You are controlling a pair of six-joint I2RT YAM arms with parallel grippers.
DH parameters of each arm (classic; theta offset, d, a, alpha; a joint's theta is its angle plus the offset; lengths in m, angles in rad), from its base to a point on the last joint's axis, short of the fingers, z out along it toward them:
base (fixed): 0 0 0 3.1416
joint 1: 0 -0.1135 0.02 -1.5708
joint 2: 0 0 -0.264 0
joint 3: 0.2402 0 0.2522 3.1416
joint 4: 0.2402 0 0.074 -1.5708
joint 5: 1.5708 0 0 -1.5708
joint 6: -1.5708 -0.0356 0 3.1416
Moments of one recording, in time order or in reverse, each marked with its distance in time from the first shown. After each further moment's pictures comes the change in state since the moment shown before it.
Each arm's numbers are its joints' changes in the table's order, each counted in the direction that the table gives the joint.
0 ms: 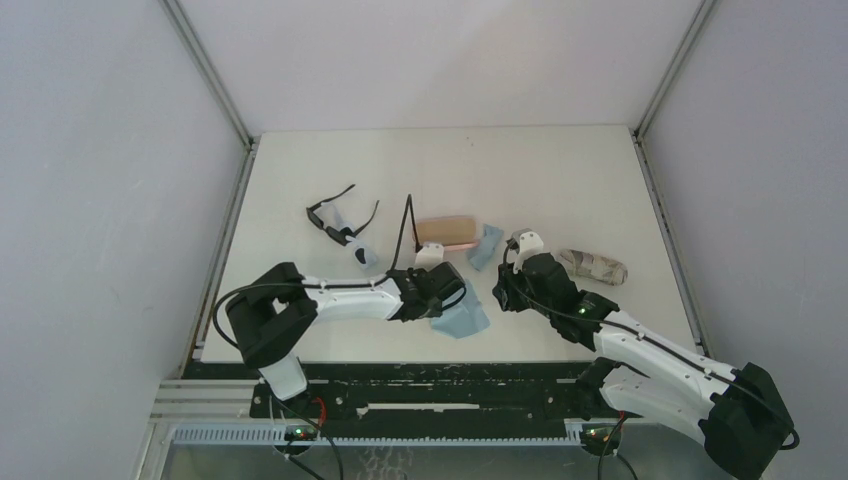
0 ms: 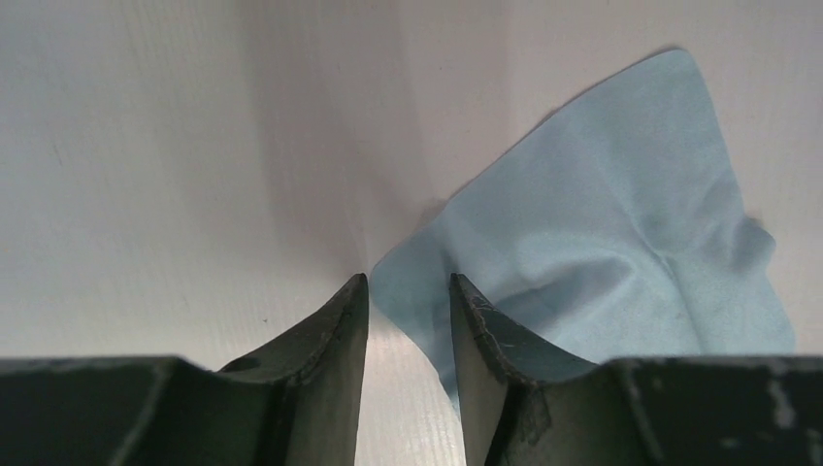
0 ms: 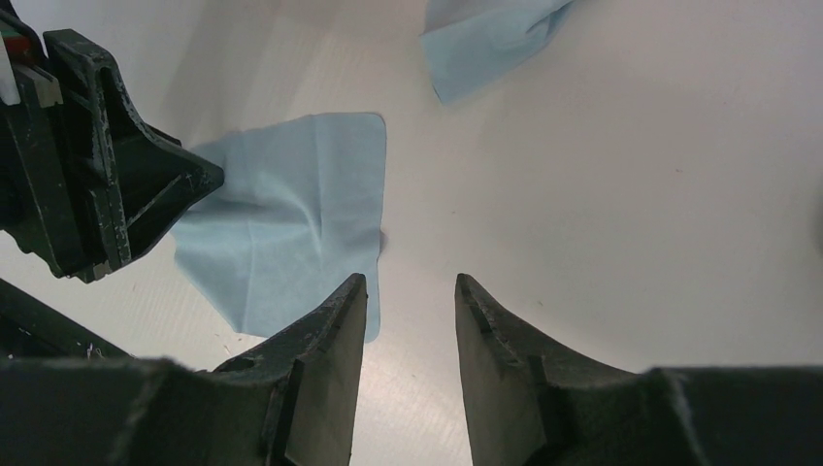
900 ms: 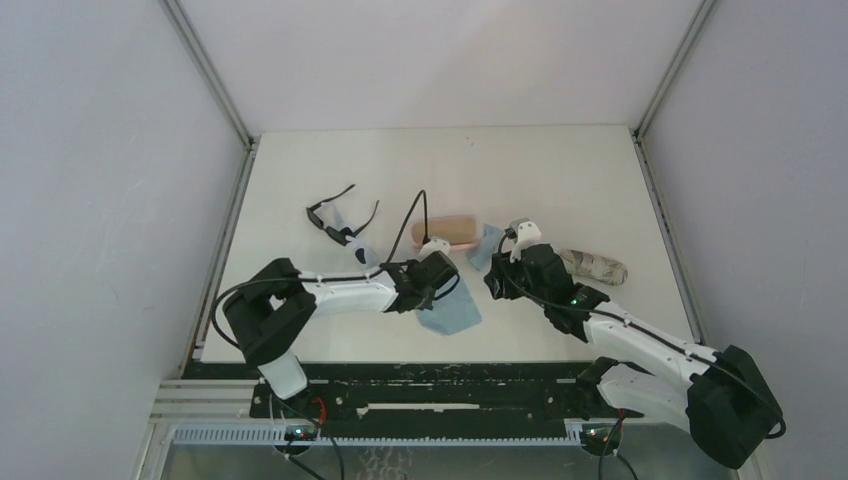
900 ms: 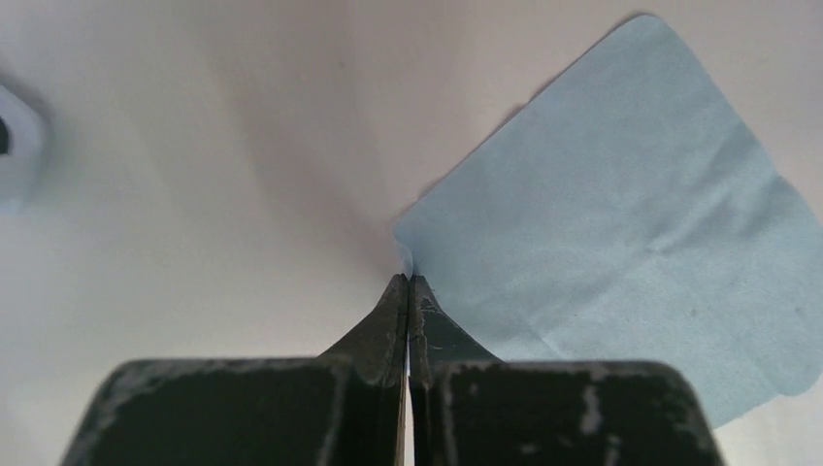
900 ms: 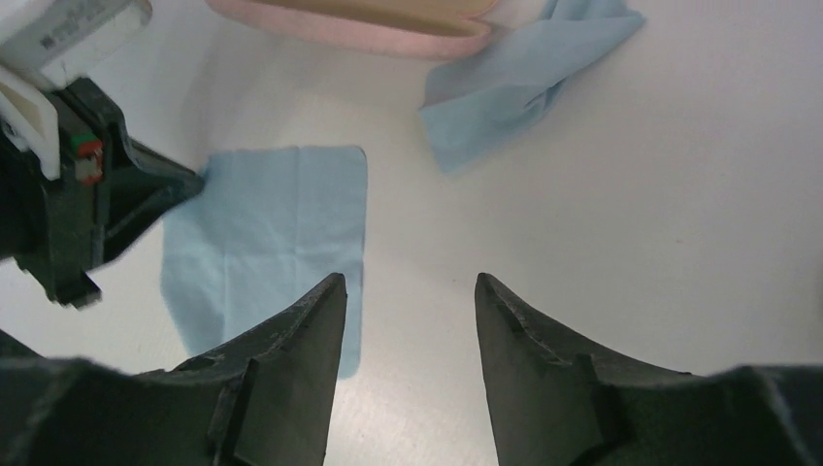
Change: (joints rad) left arm -0.060 0.002 -0.007 -0.066 0.031 -0.301; right arm 0.056 -0.090 0.000 -0.174 -0.031 0.009
